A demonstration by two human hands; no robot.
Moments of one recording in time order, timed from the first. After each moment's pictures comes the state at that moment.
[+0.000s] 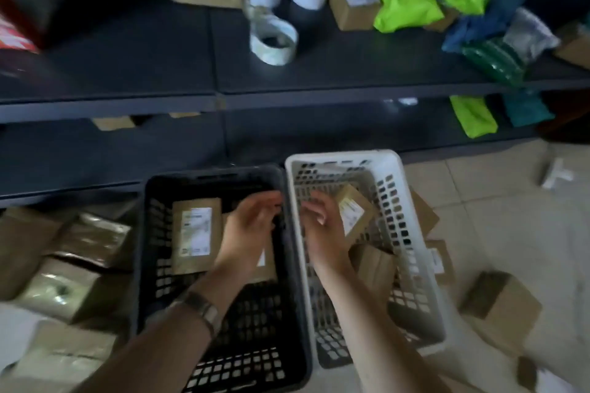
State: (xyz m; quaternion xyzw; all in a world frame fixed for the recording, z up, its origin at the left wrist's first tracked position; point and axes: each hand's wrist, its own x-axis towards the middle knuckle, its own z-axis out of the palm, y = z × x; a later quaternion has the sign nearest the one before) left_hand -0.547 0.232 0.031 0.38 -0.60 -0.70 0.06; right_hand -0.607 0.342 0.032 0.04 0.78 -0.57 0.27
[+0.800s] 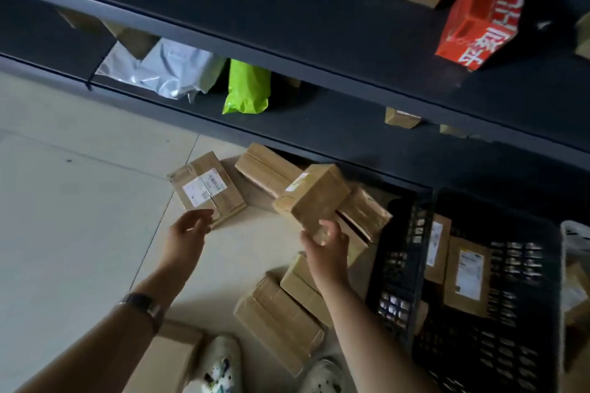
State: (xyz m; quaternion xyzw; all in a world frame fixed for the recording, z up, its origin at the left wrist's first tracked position) left_hand -0.026 -0.202 -0.021 0.66 -0.48 -0.56 0.13; right_hand -0.203 -0.067 -0.035 -0.06 0.85 -0.34 0.39
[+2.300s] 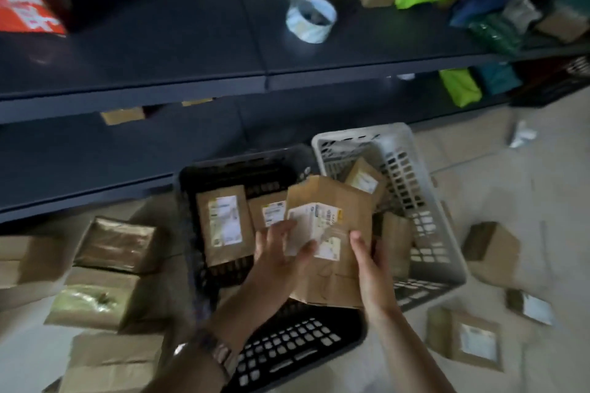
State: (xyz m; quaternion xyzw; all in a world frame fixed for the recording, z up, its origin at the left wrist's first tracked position) left_hand -0.433 0.178 -0.006 0.27 -0.67 -0.68 -0.12; right_hand -0.484 0.328 0.020 0.22 0.77 -0.57 0.19
